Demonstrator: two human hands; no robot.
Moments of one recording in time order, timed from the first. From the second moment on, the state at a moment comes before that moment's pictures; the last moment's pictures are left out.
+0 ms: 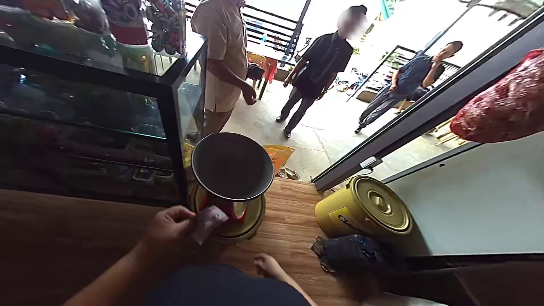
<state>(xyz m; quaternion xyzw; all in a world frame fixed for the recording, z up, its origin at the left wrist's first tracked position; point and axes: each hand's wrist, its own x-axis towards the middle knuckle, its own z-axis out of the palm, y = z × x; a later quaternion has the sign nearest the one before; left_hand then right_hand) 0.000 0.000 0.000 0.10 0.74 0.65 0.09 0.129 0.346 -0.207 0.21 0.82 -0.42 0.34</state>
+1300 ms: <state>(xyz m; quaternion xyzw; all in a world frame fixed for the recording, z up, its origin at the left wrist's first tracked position) -0.056 -0.777 -0.028 -0.31 0.61 0.69 -0.23 -0.256 -0.705 -0.029 -0.65 0.60 -0.27 0.38</state>
